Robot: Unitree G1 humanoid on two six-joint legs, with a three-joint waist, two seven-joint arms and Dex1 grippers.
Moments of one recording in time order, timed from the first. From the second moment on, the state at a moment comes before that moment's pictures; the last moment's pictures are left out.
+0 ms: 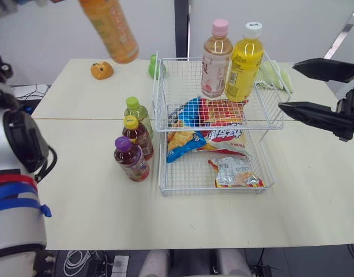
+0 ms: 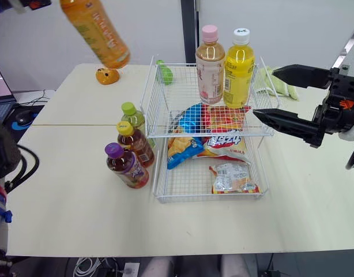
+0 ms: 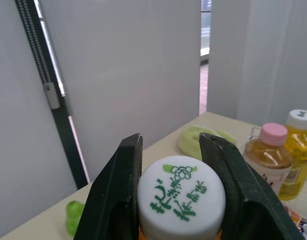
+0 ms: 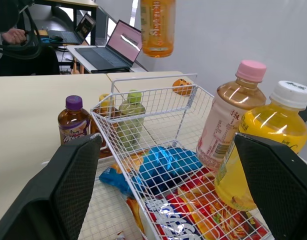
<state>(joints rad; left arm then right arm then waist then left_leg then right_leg) -1.70 0.81 0.05 0.90 -0.31 0.62 -1.11 -0.56 -1.11 -0.49 -0.47 1.10 0.89 0.82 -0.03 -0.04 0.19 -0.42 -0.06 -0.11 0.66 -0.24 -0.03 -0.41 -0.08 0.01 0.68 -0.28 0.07</state>
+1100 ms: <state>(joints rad) -1.76 0.42 0.05 1.24 -0.13 0.37 -1.01 -0.56 -1.11 -0.52 -0.49 1.12 0.88 0.71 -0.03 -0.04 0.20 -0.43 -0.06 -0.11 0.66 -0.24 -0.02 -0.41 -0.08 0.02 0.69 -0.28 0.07</state>
